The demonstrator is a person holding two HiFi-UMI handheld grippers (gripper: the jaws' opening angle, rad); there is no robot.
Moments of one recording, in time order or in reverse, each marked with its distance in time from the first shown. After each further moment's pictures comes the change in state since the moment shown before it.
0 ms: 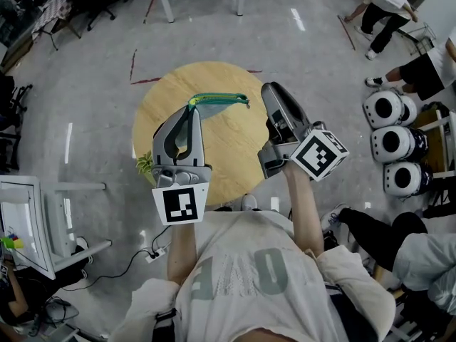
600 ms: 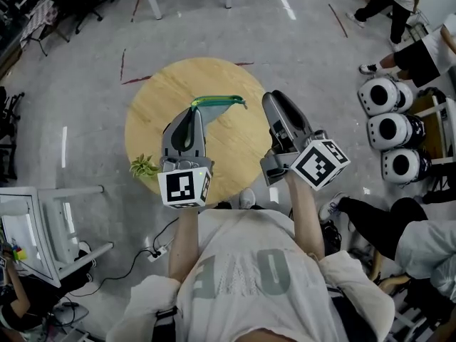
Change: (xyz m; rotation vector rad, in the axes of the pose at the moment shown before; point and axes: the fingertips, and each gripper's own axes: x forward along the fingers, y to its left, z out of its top) left arm 0.020 -0.021 -0.088 -0.194 0.179 -0.040; right arm -0.030 -0.023 -0.004 -0.037 0.011 -0.080
